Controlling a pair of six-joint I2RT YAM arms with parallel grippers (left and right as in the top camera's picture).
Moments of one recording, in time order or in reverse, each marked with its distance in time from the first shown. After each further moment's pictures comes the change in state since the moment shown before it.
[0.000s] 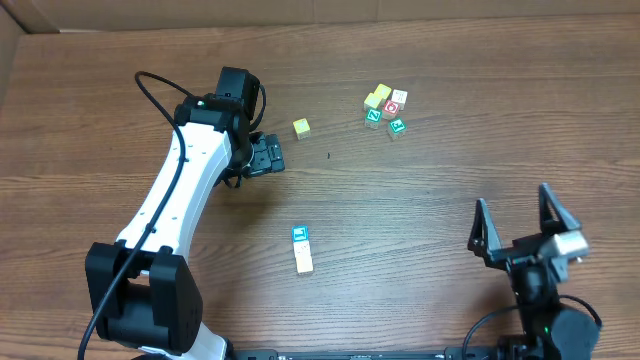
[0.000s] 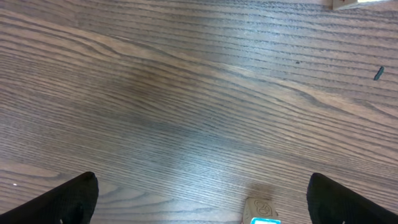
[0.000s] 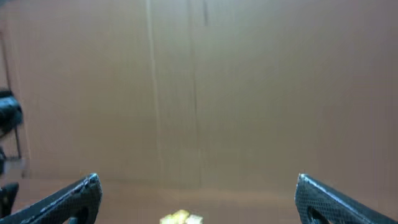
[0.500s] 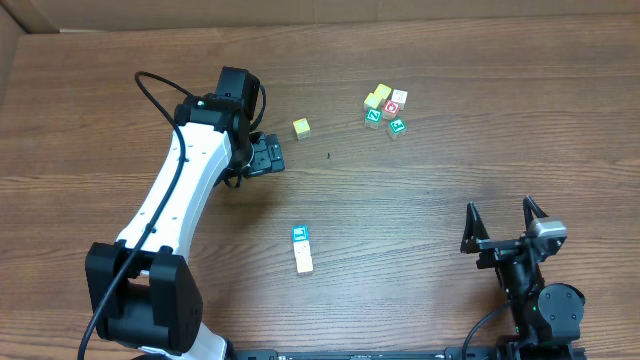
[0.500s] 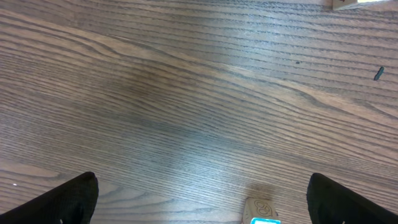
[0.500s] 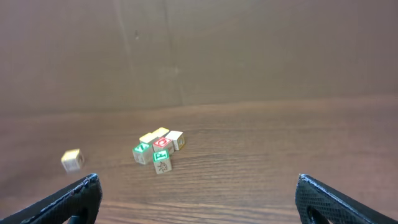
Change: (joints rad) left arm 0.000 0.000 0.000 0.000 0.000 0.000; right arm 0.033 -0.001 0.000 -0.290 0.074 -0.057
